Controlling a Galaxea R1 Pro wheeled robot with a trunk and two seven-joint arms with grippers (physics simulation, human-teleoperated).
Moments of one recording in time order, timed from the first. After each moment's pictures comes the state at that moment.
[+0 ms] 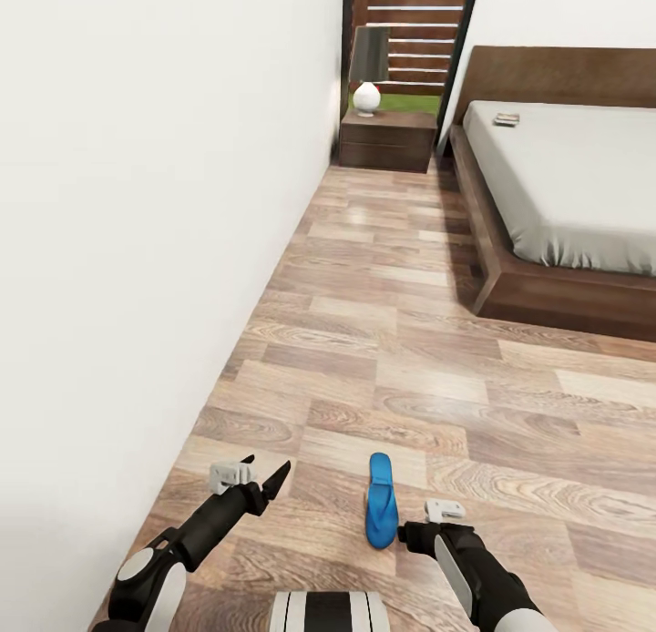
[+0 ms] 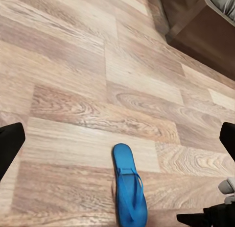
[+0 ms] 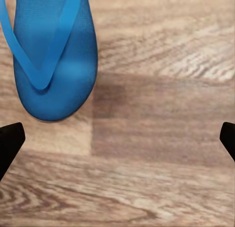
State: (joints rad) left arm -0.09 -0.05 -0.01 -1.51 0.26 0.26 -0.46; right arm -0.49 0.05 -0.01 -0.62 -0.11 0.45 -0.06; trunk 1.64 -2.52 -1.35
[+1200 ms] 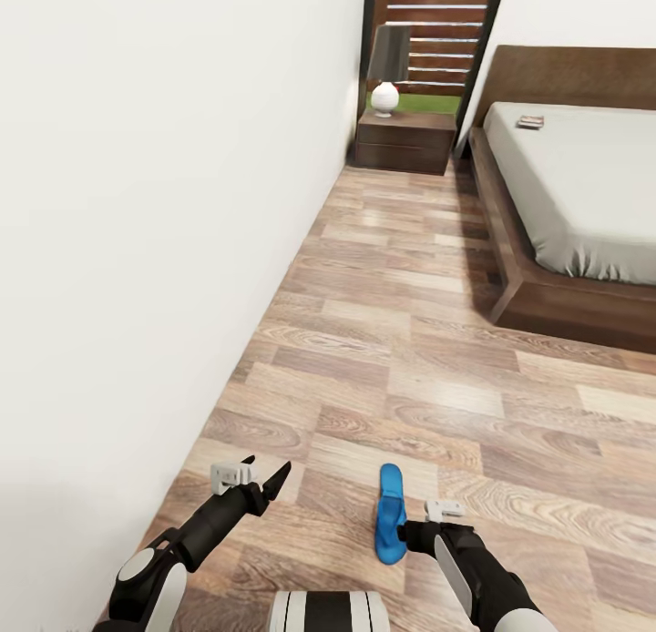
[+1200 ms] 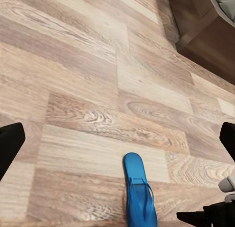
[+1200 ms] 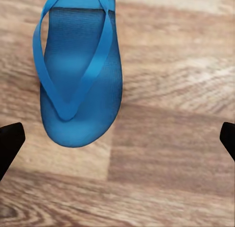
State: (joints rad) left arm -0.09 -0.05 -0.01 -1.51 0.25 0.26 -0.46; right arm -0.49 0.05 -0.01 -0.62 -0.11 0.45 -0.06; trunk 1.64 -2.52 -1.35
